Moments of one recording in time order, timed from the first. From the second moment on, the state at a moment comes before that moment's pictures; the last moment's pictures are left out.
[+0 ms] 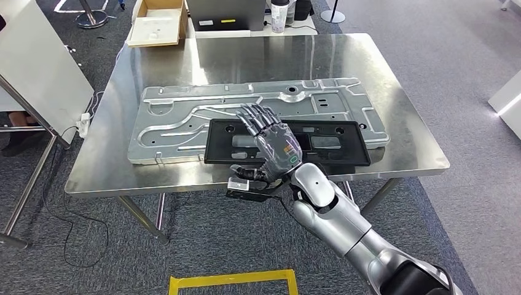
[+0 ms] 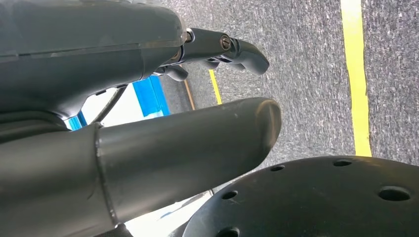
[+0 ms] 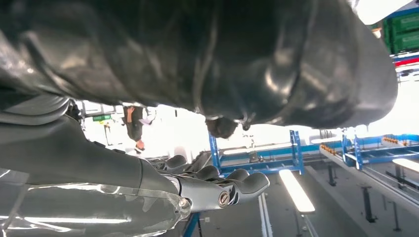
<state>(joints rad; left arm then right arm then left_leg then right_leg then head) -0.06 -0.03 -0.59 -0.16 0.47 -0.02 0.11 -0.45 -0.17 0.40 -1.35 1.36 -0.32 0.00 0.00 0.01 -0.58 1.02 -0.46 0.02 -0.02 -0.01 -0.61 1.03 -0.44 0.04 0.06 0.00</state>
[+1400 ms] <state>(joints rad) -0.06 -0.03 -0.61 -0.16 0.49 -0.03 0.11 -0.49 -0.18 0.63 -1.53 1.22 -0.28 -0.11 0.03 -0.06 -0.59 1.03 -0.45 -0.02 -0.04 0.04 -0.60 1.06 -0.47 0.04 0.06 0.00</state>
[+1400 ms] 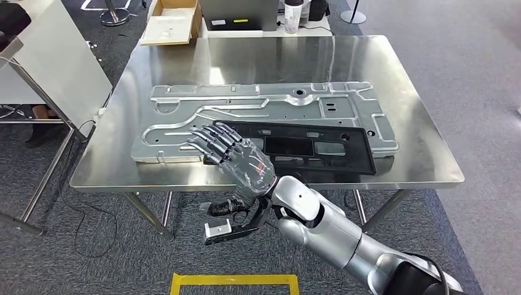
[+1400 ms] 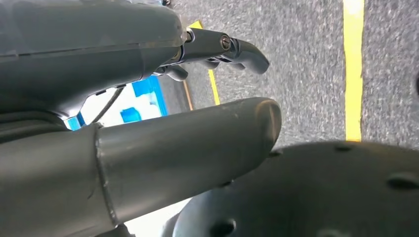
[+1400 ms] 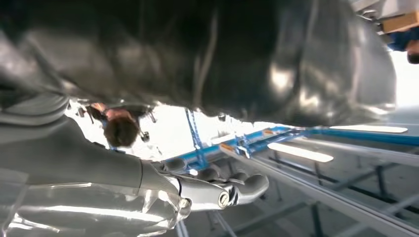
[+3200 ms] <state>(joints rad) -0.06 -0.02 -0.62 -0.15 0.49 -0.03 0.10 -0.54 -0.15 0.74 -1.54 1.21 -0.25 -0.08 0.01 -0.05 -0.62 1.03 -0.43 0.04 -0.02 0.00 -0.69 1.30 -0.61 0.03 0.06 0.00</state>
